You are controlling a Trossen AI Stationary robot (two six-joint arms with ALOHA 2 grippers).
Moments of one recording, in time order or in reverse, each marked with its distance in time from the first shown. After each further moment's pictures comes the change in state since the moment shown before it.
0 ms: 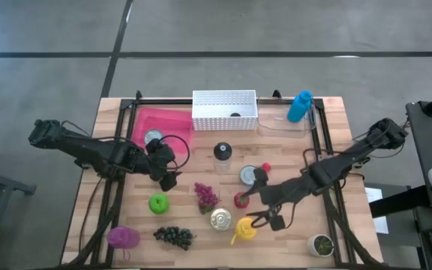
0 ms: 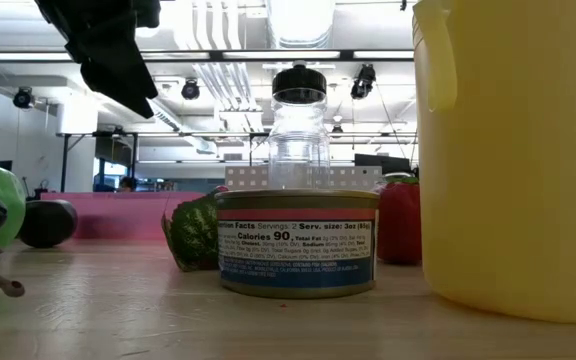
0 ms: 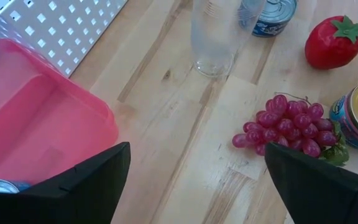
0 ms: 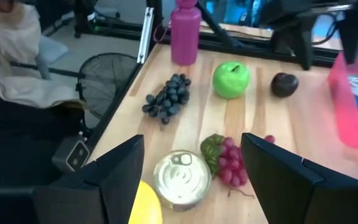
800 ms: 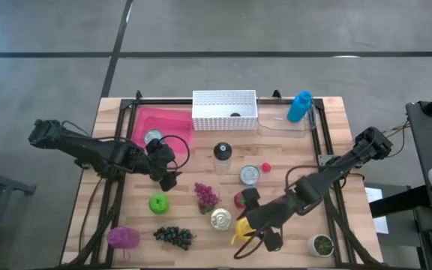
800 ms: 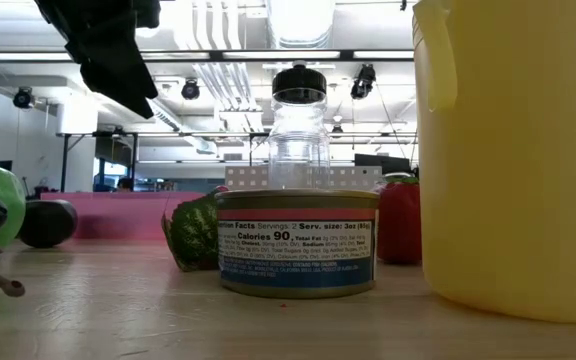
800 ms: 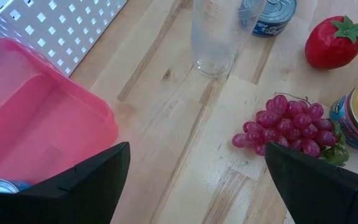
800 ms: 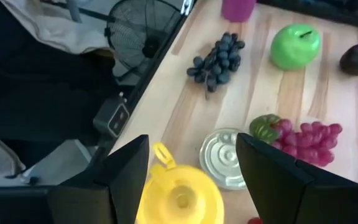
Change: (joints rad) left arm 0.000 0.000 -0.001 0.000 0.000 -0.003; right arm 0.059 0.233 0.276 -0.275 -0.107 0.015
